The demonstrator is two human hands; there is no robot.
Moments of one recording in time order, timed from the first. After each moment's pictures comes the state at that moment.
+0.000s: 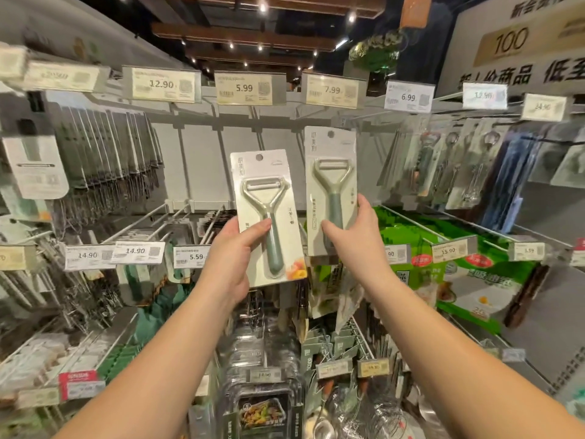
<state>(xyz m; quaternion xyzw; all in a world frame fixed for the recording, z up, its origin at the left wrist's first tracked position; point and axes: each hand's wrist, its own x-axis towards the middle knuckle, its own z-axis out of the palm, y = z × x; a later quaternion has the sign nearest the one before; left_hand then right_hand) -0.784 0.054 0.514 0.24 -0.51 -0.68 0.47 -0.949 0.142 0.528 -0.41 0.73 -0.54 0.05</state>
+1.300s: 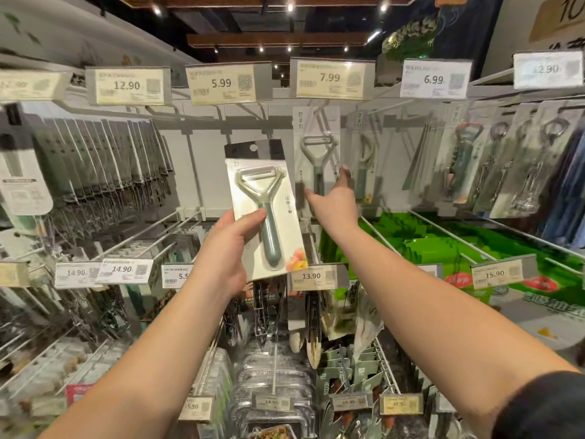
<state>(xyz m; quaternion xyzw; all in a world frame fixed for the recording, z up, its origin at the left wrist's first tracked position) -0.827 0.022 0.536 0.27 -0.47 -0.68 0.49 -1.026 -0.005 0.542 -0.43 0.73 -0.53 0.03</state>
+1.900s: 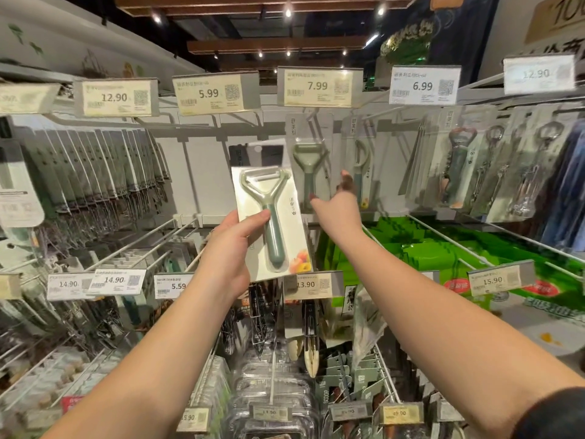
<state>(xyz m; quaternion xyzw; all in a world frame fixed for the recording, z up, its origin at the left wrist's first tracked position) -0.844 0.020 0.542 0.27 -0.48 -0.67 0.49 -1.041 -0.003 0.542 -0.43 0.70 -0.56 0.08</state>
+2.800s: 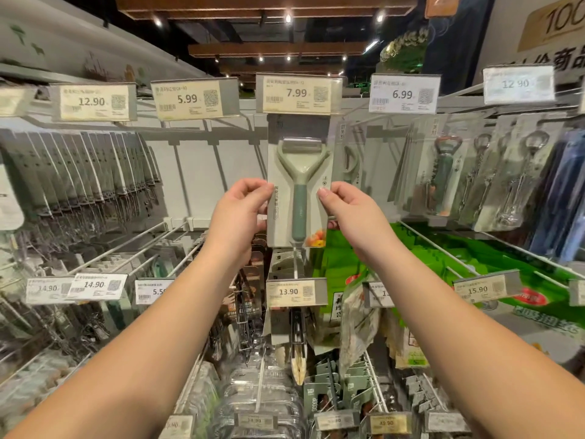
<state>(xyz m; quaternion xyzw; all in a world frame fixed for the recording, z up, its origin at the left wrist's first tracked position) -0.887 0.008 0.571 0.24 -0.59 -0.55 0.53 -1.060 0.071 0.558 -0.56 0.57 -0.58 0.16</state>
